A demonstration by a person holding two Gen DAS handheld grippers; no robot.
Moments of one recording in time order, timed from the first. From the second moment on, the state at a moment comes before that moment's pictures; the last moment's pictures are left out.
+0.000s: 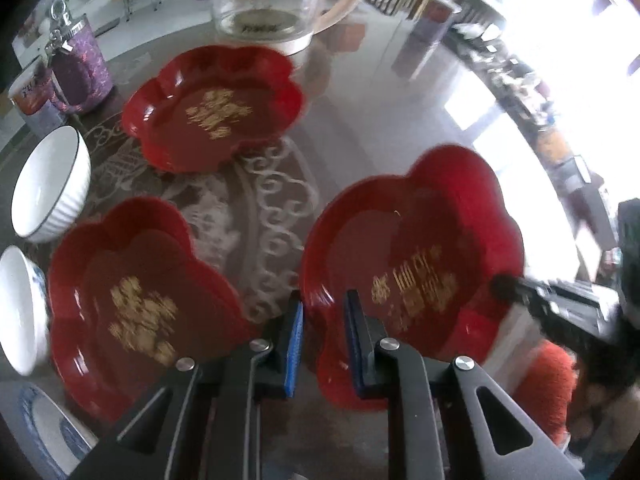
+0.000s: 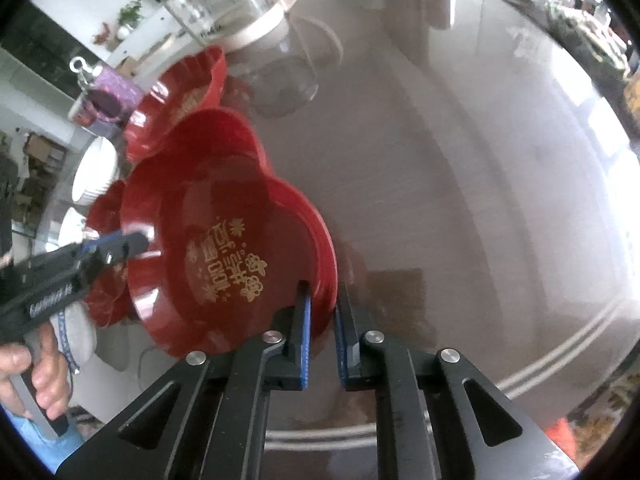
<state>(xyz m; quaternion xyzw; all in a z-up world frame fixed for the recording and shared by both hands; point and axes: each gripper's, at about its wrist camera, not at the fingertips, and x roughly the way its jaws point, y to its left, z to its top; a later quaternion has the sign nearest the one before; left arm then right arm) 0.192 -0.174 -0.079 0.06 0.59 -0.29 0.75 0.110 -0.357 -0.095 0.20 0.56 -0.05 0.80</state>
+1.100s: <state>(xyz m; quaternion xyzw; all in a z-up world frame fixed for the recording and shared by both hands) 0.051 -0.128 -0.089 0.11 0.39 -0.31 0.86 -0.009 -0.356 -0.033 0.09 0.32 -0.20 0.92</state>
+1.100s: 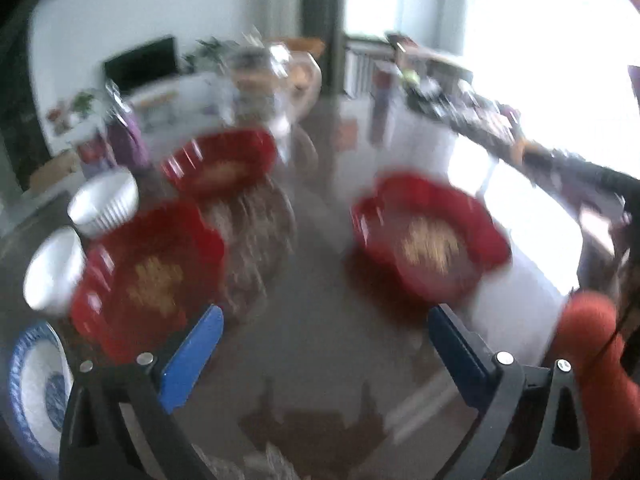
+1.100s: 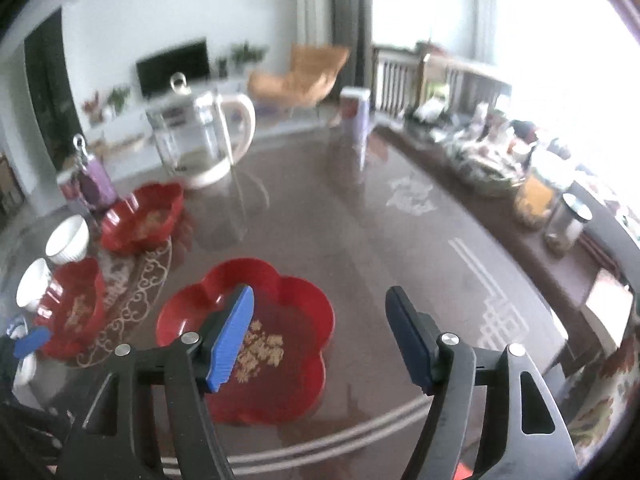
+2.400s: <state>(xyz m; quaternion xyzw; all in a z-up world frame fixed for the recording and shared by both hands) 0.118 -0.182 -0.154 0.17 0.42 -0.34 0.82 -0.069 -0.309 -0.088 0.08 0.24 -0.22 0.94</state>
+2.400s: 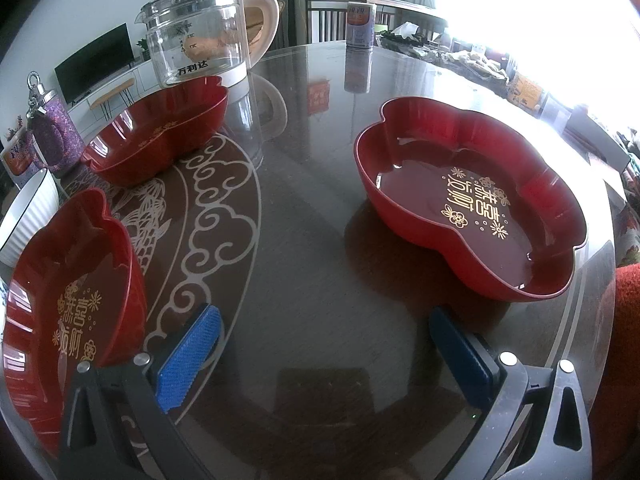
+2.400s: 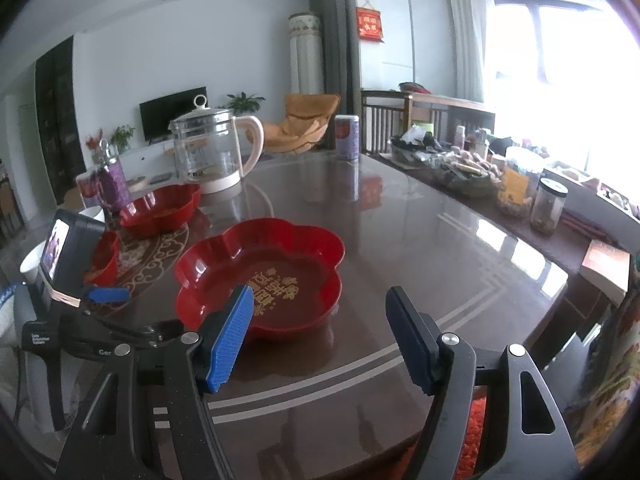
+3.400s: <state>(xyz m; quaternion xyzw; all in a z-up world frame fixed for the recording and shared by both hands) 0.118 -0.183 -0.154 0.17 0.42 -0.34 0.82 -0.052 -0.353 -0.103 0.23 0.34 -0.26 0.87</state>
